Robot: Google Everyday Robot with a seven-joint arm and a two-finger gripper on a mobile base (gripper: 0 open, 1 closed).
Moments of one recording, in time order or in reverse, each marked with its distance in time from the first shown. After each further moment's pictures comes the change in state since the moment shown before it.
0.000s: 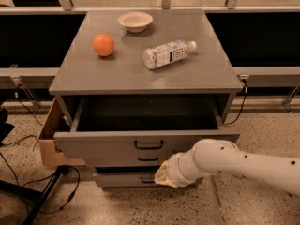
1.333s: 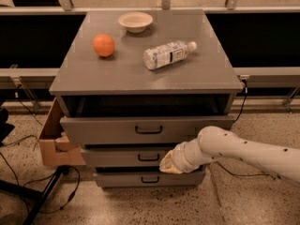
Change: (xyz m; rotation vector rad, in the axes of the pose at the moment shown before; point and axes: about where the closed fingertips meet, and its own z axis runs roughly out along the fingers) arm 0.033 -0.047 0.015 -0.012 -0.037 0.015
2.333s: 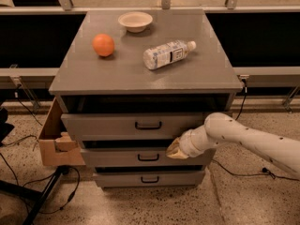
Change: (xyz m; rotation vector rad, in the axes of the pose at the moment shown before) arm 0.037 -0.063 0.001 0.018 -0.024 0.040
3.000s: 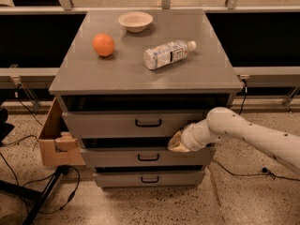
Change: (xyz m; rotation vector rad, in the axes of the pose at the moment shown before) arm -0.010 -0.024 -0.018 0.058 0.008 -0.034
